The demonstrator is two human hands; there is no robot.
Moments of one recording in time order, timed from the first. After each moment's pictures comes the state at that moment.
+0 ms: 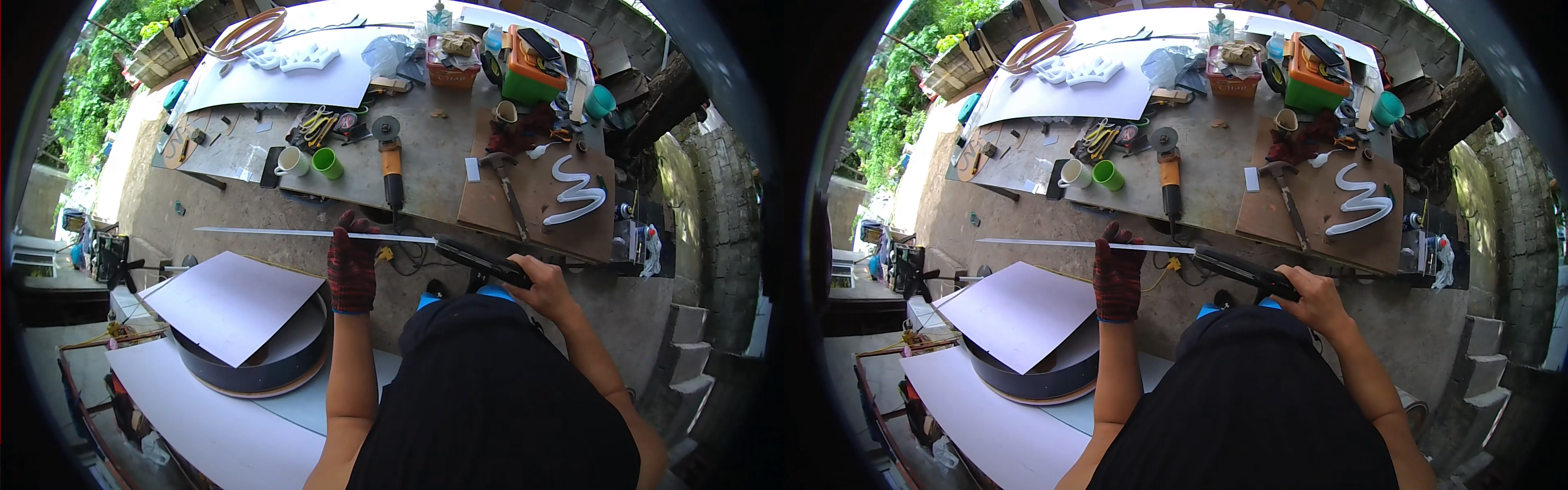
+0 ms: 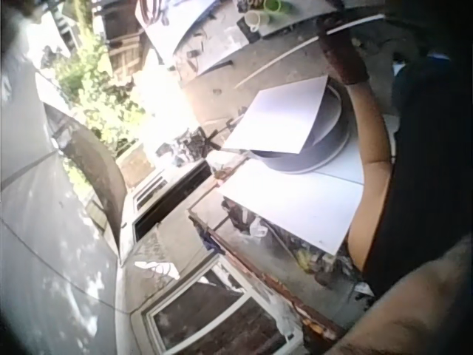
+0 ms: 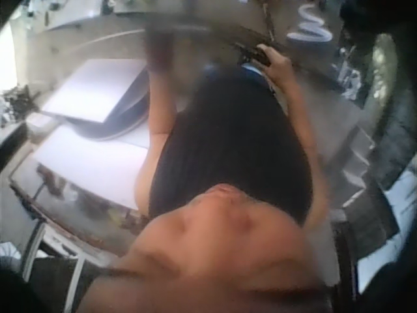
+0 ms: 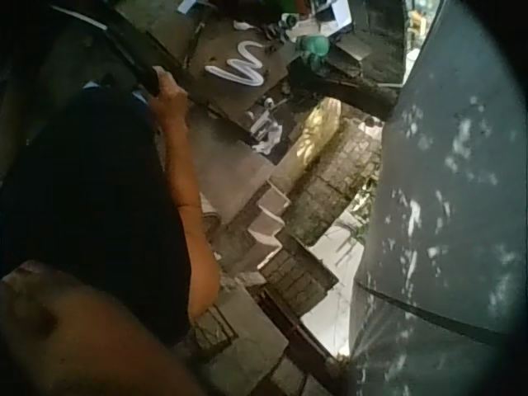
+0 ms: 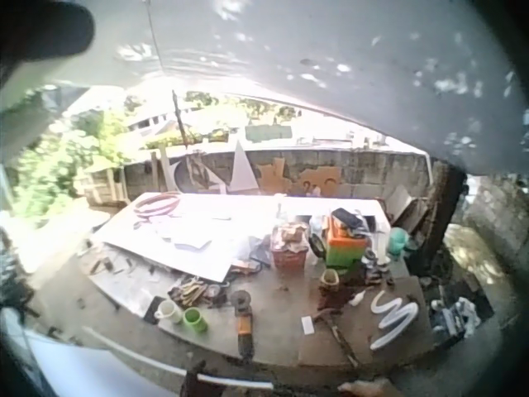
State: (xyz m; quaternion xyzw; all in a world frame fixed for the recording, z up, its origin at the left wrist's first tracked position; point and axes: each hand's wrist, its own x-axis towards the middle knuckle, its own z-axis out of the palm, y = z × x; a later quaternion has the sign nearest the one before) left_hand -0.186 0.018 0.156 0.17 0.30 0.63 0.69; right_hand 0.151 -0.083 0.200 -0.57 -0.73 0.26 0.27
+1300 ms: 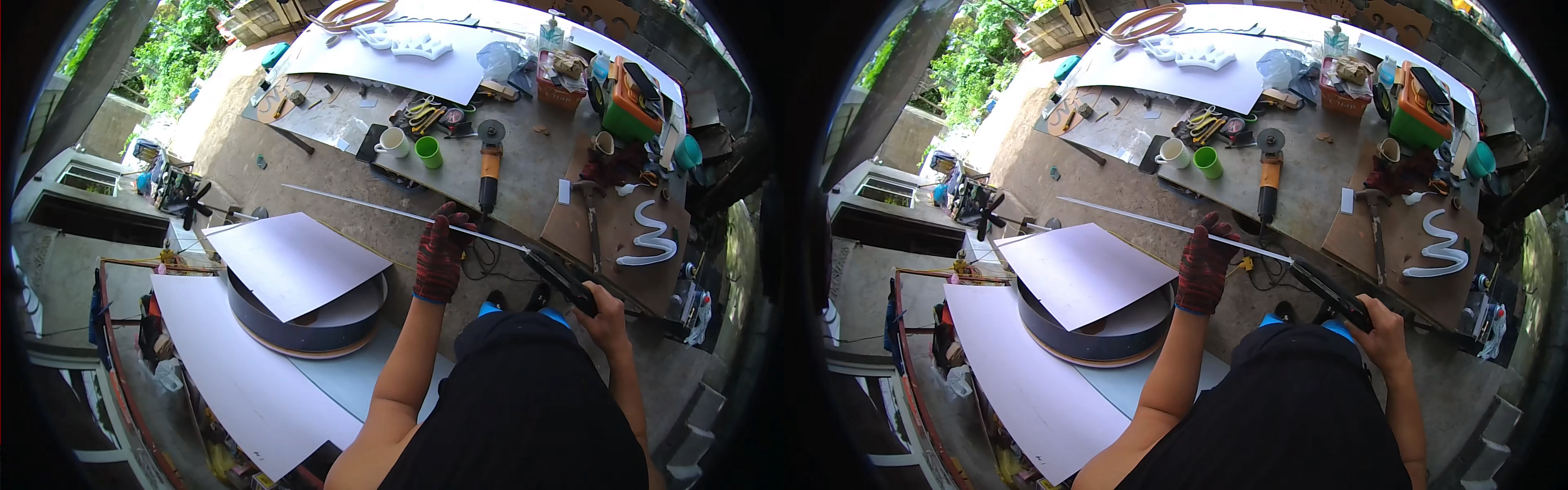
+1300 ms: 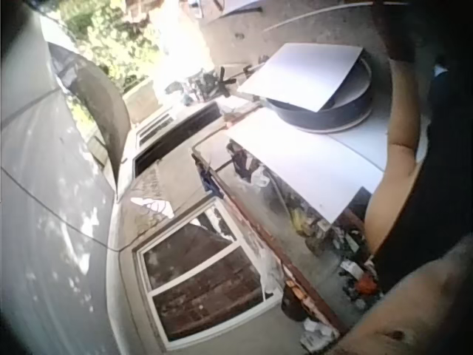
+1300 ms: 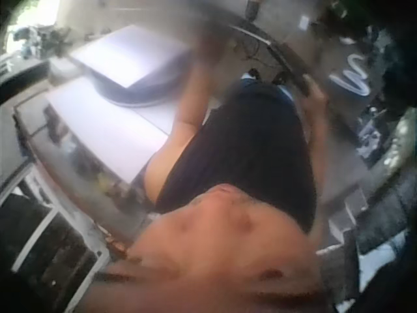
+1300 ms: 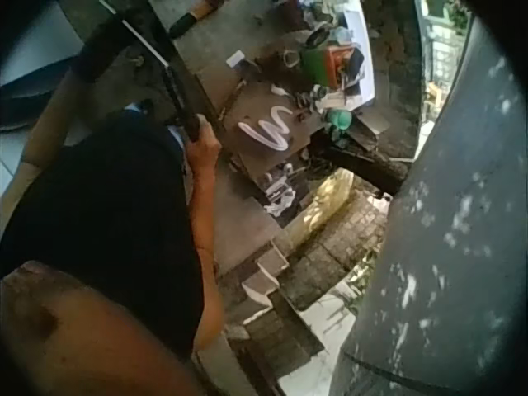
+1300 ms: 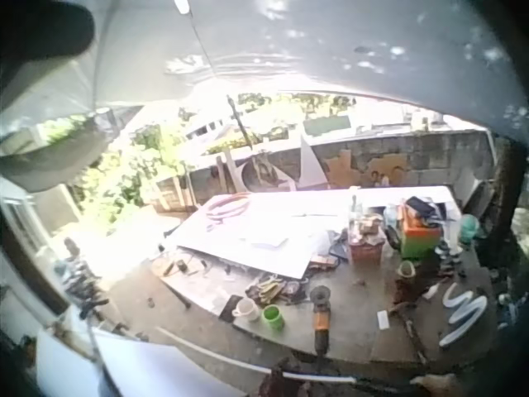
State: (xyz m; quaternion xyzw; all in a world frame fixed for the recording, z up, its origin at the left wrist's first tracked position) left_hand -0.182 0.017 0.159 0.16 0.32 0.65 0.67; right_hand 0.144 -0.076 0.205 -0.56 -0.72 0.28 0.30
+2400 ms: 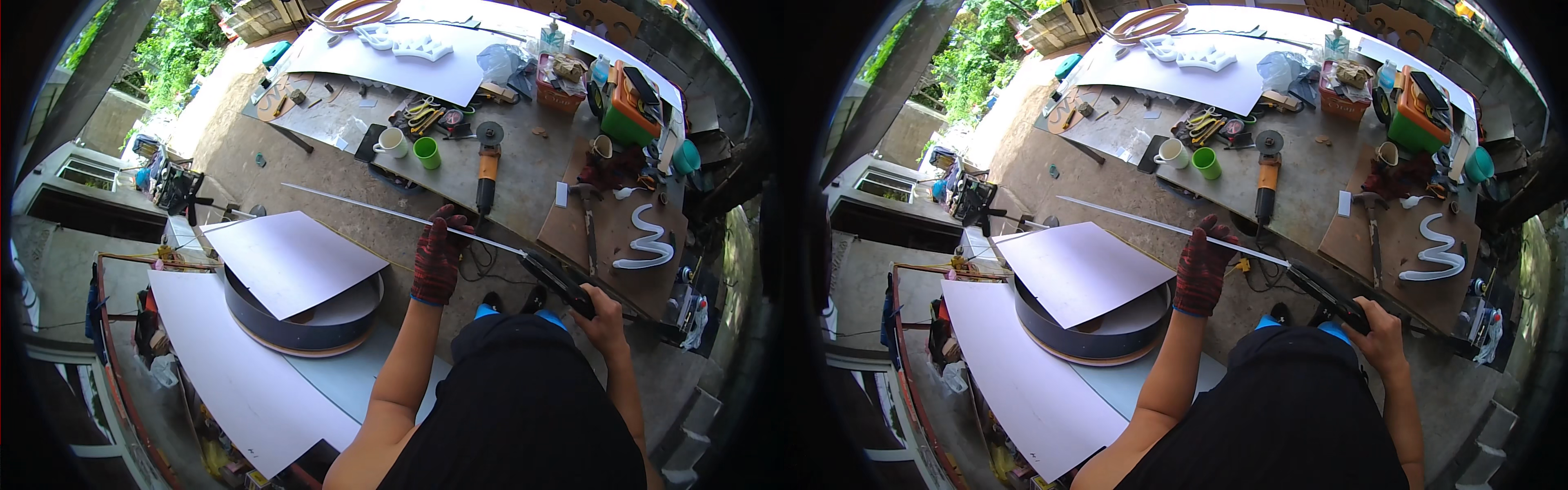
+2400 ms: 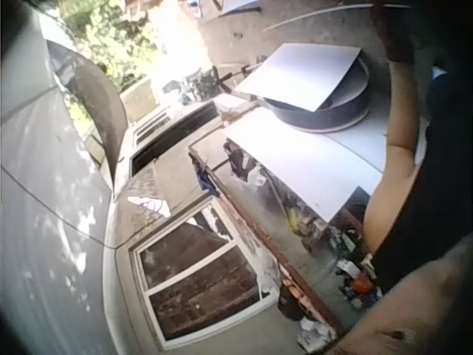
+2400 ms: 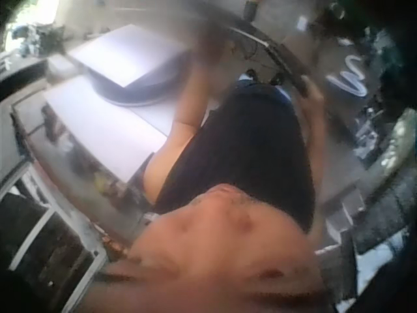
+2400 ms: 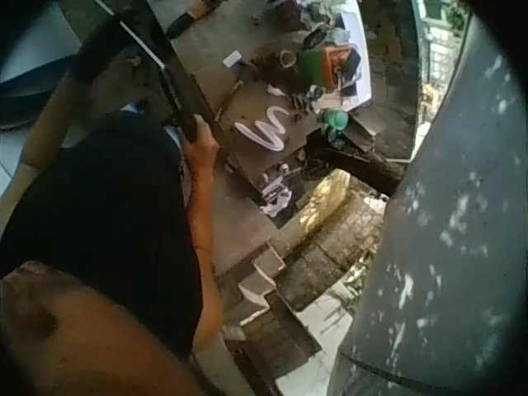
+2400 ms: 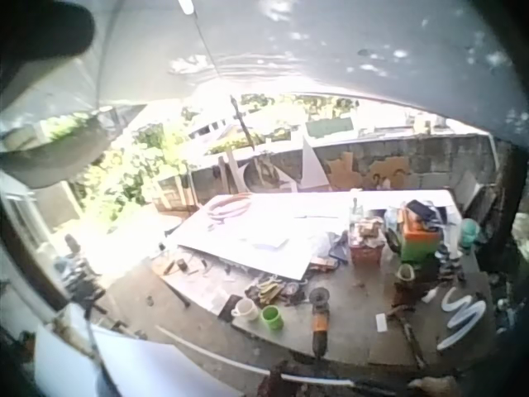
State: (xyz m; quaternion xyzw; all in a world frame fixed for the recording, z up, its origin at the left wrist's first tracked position) left_hand -0.178 0.013 0.157 0.16 0.32 0.65 0.67; right_hand 0.152 -0.077 0.205 -0.55 -0.72 0.30 0.29
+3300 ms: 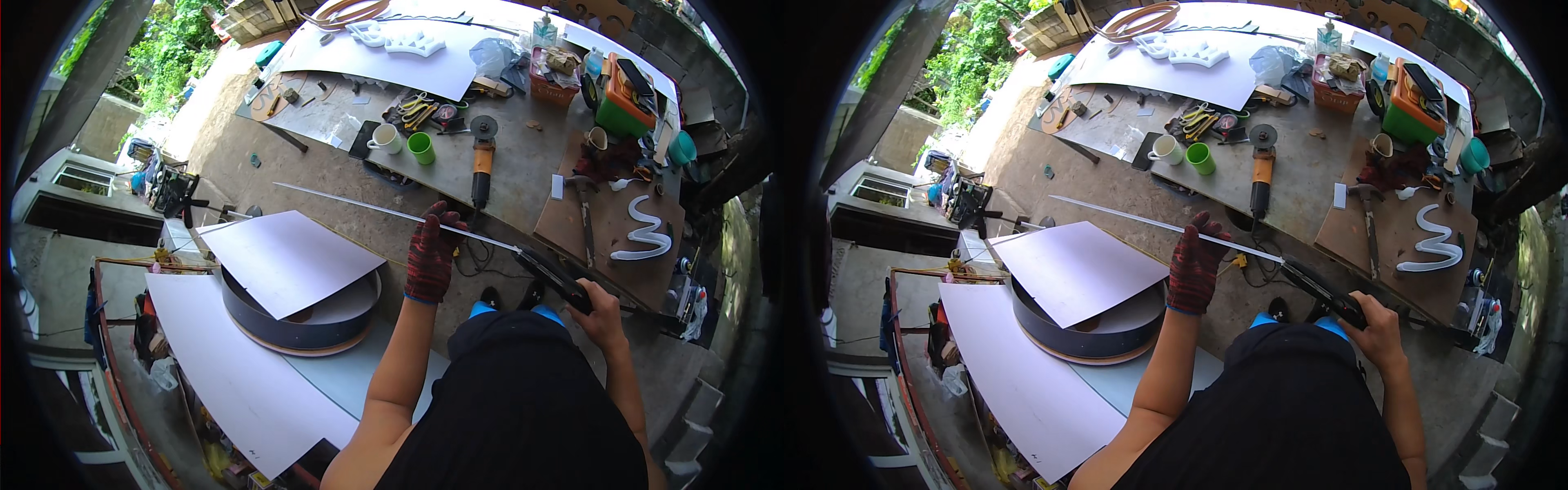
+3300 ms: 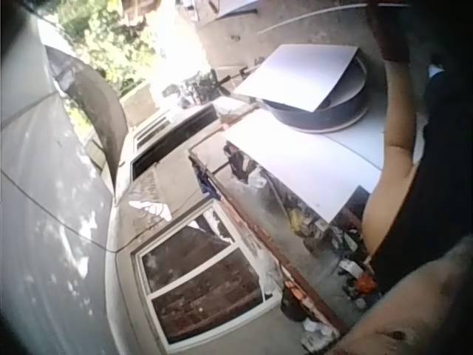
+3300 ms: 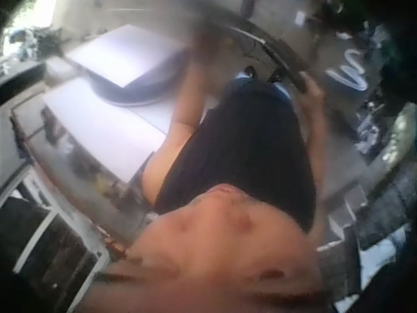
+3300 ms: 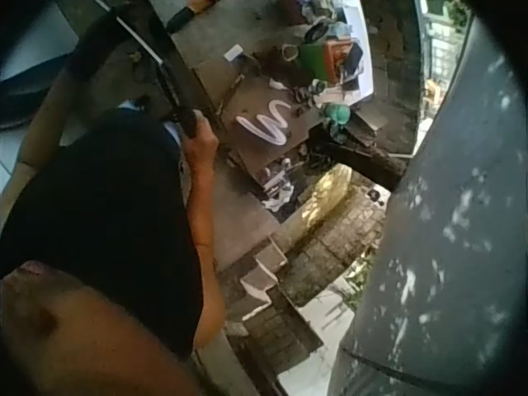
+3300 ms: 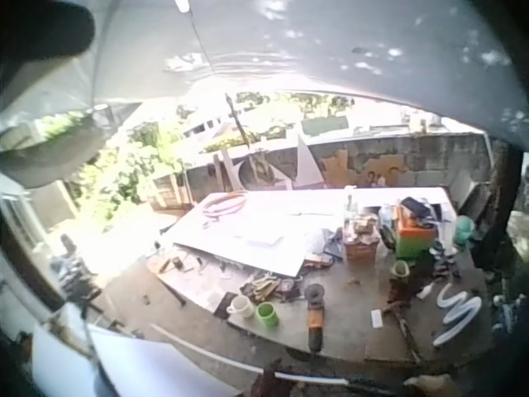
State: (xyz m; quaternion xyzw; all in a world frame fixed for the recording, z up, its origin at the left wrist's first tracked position) left_hand -0.181 0.007 0.161 0.16 0.31 0.65 0.67; right_hand 0.151 -0.083 0.204 -0.55 -0.73 0.29 0.28
